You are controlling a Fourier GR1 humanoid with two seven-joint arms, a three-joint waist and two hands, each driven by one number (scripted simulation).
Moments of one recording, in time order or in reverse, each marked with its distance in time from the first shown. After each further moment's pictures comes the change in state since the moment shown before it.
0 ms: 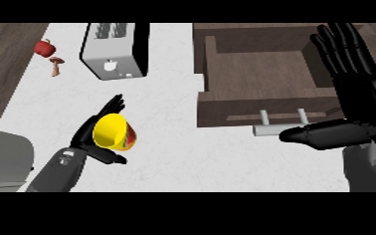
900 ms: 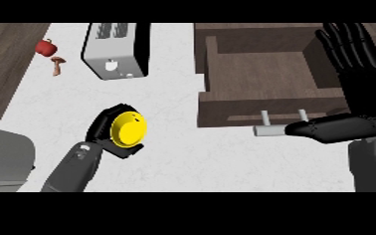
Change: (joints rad) left arm -0.013 -0.080 0.009 -0.077 0.022 0.077 -0.107; right arm -0.025 -0.024 -0.026 0.025 -0.011 0.011 0.013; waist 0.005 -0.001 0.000
